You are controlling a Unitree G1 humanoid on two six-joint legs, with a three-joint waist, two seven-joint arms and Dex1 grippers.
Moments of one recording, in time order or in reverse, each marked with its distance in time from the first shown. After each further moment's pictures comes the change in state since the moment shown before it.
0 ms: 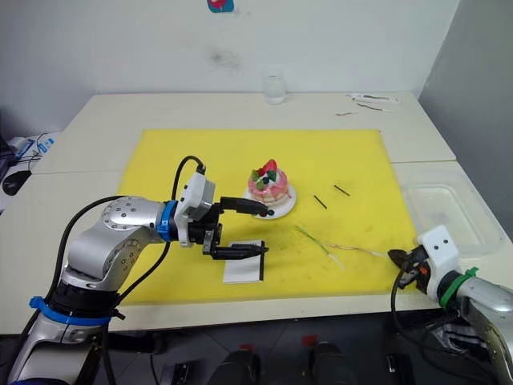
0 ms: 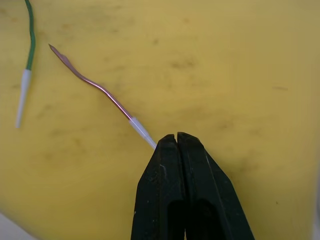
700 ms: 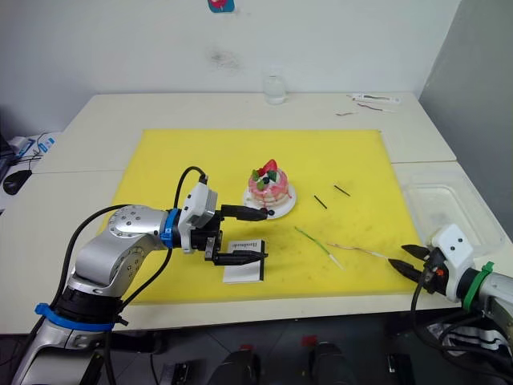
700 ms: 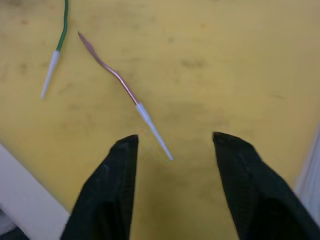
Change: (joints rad) left arm 0.039 -0.014 -0.024 0.031 0.037 -0.047 -0.026; right arm 0.049 -0.119 -0.027 0.229 -0.028 -0.274 0.298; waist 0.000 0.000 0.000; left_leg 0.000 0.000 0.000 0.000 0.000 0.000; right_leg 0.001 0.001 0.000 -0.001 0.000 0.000
